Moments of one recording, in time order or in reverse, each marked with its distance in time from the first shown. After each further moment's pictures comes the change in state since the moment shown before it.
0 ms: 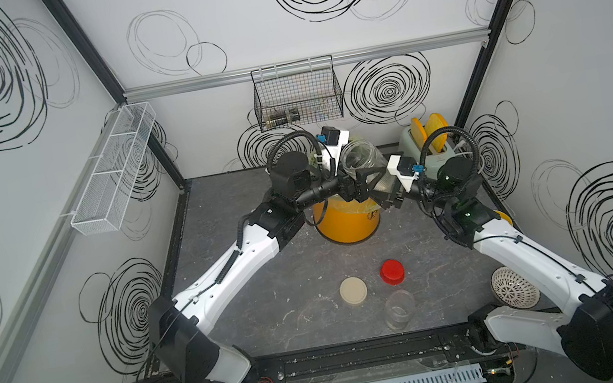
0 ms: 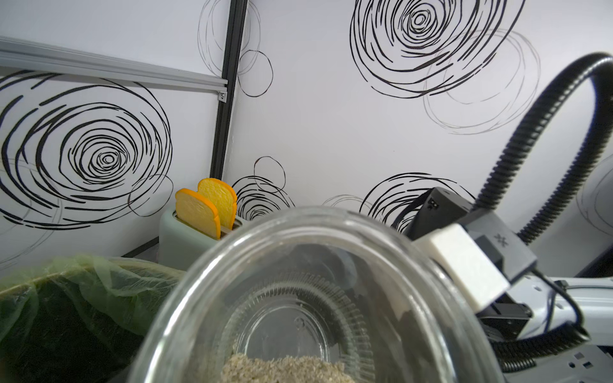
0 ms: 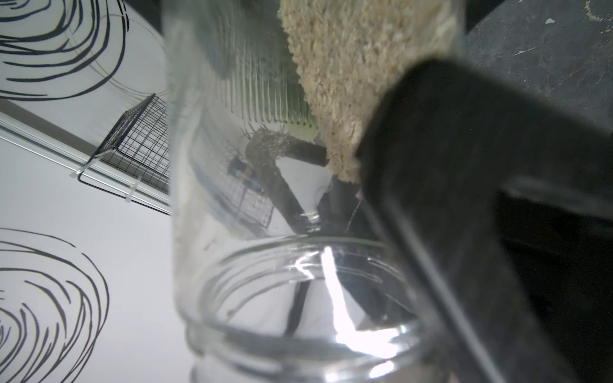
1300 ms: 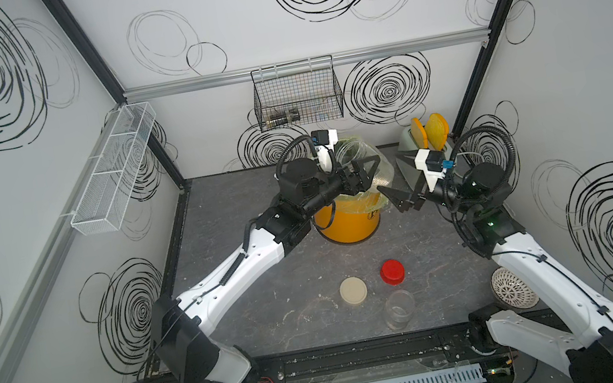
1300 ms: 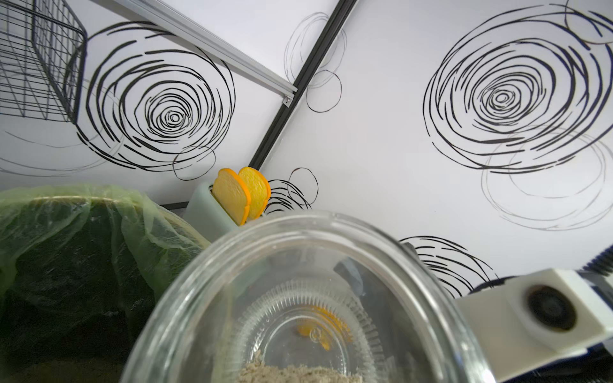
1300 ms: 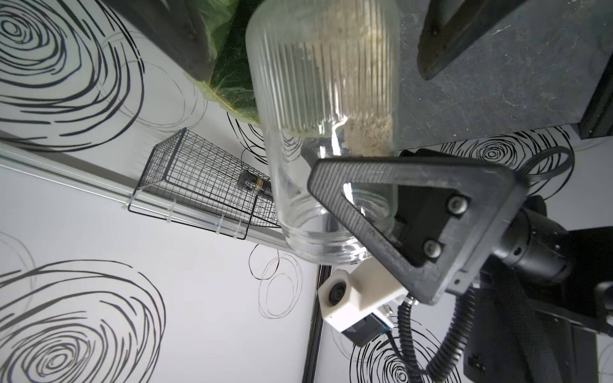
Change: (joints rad) left arm -0.048 -0.010 -0.043 0.024 -0.309 -0.307; right arm -0.122 -0.184 -0.071 -0.044 -0.048 0.233
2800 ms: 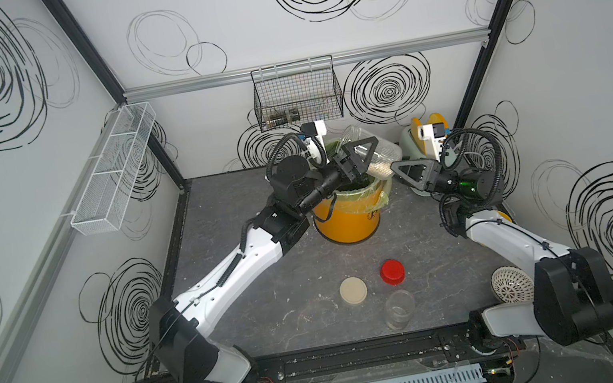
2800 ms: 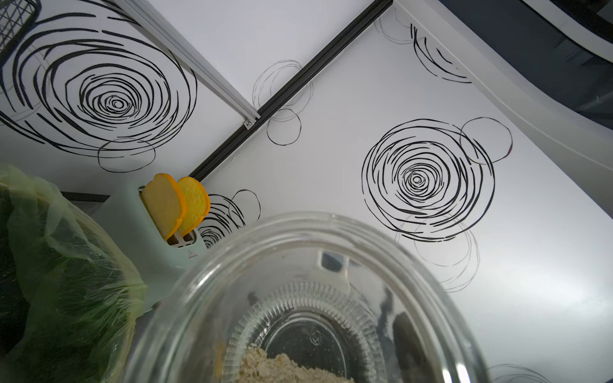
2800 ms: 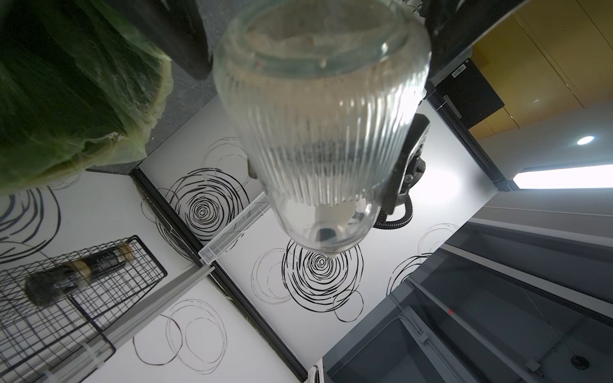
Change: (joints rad) left arm 0.000 -0.003 0.021 0.139 0.065 -0.339; right arm -0.077 0.372 0.004 0.948 -0.286 1.482
